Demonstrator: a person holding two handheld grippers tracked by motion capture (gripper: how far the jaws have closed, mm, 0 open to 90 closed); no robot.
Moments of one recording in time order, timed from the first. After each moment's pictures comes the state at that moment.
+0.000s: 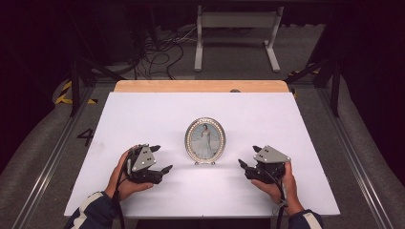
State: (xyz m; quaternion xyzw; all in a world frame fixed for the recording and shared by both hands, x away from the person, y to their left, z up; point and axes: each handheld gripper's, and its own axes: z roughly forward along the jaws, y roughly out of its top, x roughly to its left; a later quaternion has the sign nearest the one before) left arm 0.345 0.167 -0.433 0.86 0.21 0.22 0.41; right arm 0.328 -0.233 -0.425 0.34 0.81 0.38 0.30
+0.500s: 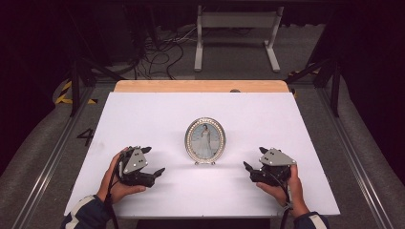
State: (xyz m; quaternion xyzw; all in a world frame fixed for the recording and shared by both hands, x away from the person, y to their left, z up) left arm 0.340 0.189 -0.439 0.86 0.23 0.22 0.40; right arm 0.322 -0.247 -0.429 0.34 0.81 0.36 0.31
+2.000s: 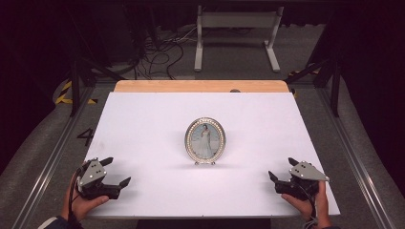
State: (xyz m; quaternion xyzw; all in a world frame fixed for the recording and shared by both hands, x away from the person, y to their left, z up) left arm 0.308 0.283 -0.457 0.83 0.32 0.23 0.41; right arm 0.289 -0.318 -0.449 0.41 0.77 0.36 0.33
